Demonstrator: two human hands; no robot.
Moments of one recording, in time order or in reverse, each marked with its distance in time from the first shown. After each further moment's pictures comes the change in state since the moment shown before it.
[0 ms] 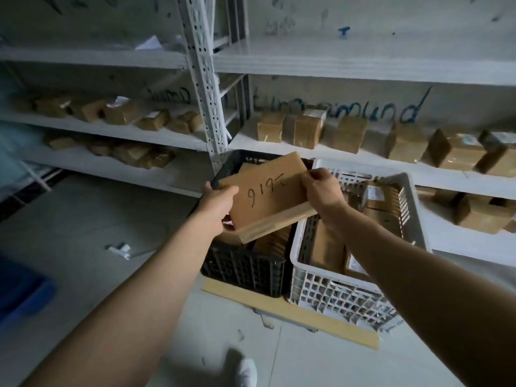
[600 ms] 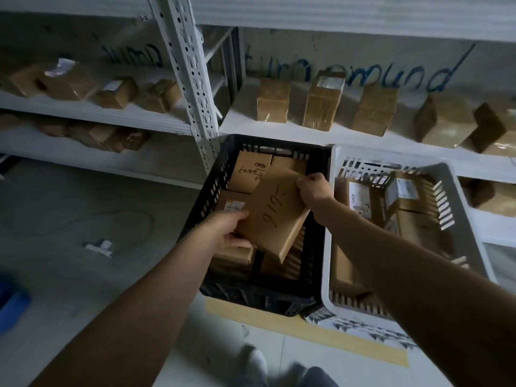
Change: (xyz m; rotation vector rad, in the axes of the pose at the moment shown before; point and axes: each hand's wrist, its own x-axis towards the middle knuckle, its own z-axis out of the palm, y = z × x) left_hand 0.174 -0.008 0.011 0.117 -0.268 -0.413; right_hand 0.163 0.053 0.105 -0.136 0.033 0.359
